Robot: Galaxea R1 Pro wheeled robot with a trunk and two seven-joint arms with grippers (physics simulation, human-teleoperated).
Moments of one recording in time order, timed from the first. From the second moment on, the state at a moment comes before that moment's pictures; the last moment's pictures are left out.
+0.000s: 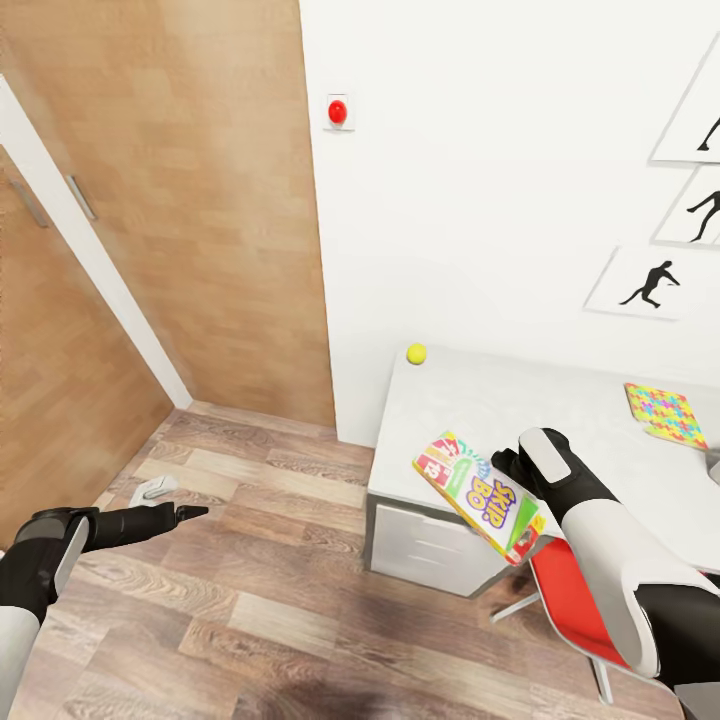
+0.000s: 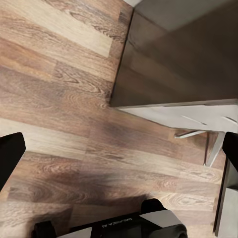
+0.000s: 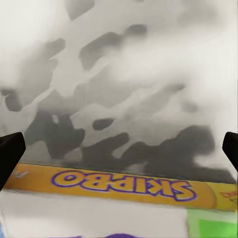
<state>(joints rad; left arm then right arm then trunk) -0.68 0.35 0.27 -0.76 -0.01 0.76 -0.83 -1.01 -0.13 0.01 -0.57 -0.93 0.59 -0.76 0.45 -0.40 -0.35</state>
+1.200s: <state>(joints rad) -0.68 0.35 0.27 -0.76 -0.01 0.76 -0.83 -1.01 -0.13 0.01 -0.57 -0.93 0.59 -0.76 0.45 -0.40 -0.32</state>
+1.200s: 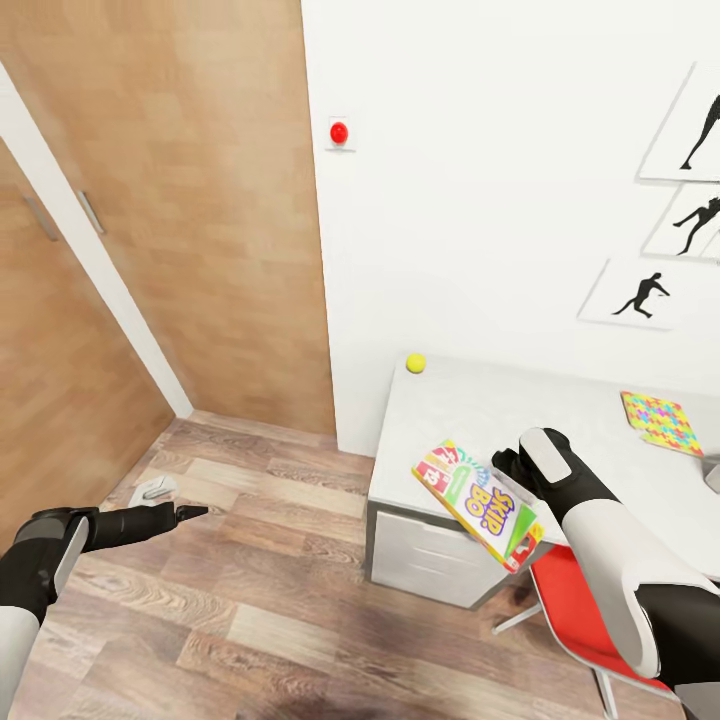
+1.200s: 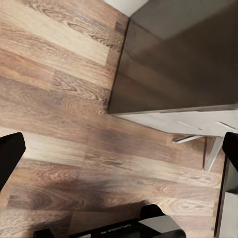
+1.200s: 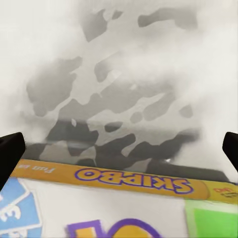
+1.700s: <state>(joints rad) -0.68 0.35 0.27 -0.76 -0.01 0.76 -0.83 -1.01 -0.13 0.01 -0.57 -0.93 0.59 -0.76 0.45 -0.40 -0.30</state>
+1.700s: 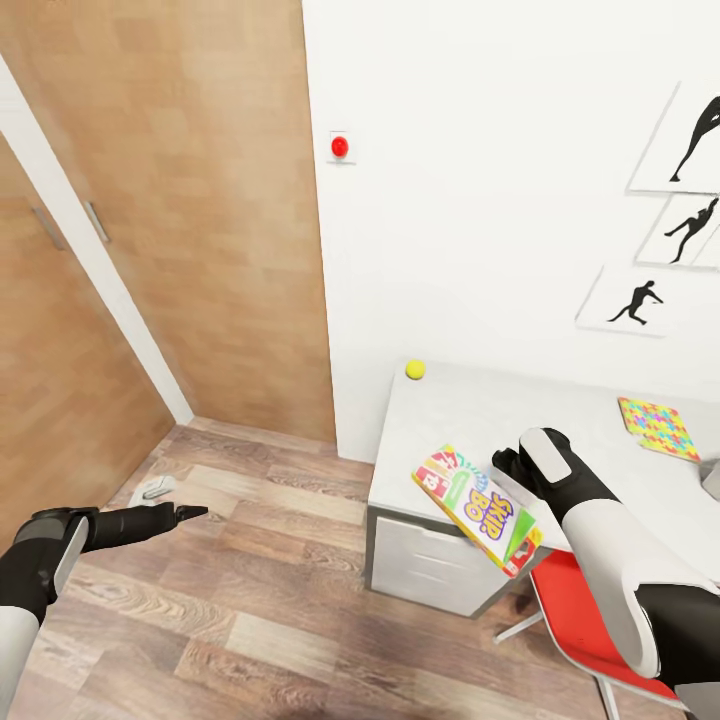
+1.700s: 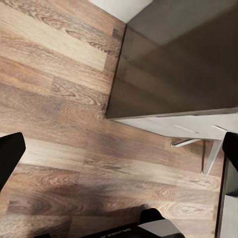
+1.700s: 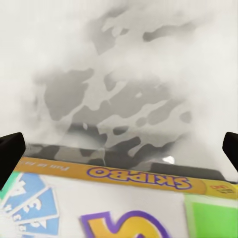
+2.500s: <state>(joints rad) -0.68 0.35 0.27 -0.76 -0.01 0.76 -0.84 -0.99 -0.13 0.01 -0.80 -0.93 0.60 -0.79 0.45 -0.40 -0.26</state>
